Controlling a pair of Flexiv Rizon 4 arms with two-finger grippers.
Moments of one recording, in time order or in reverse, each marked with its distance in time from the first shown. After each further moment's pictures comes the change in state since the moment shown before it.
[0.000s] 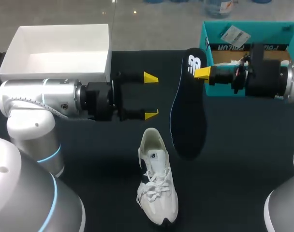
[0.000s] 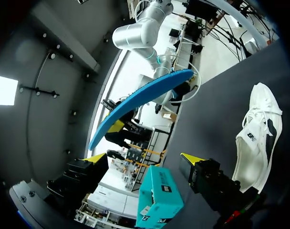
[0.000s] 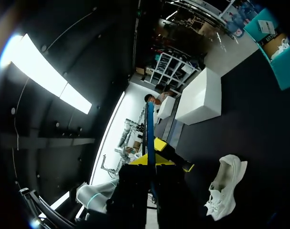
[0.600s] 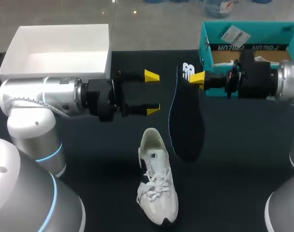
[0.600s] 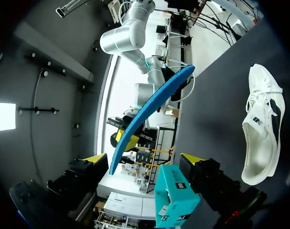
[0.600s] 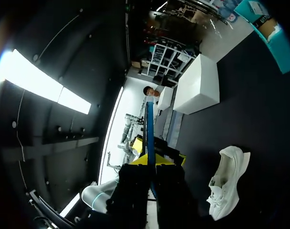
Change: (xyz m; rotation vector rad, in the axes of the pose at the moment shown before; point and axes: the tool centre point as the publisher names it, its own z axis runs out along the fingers) left arm -0.015 -0.008 0.004 0.011 -0.022 0.171; right arm -0.025 0.000 0.015 0.088 0.023 0.103
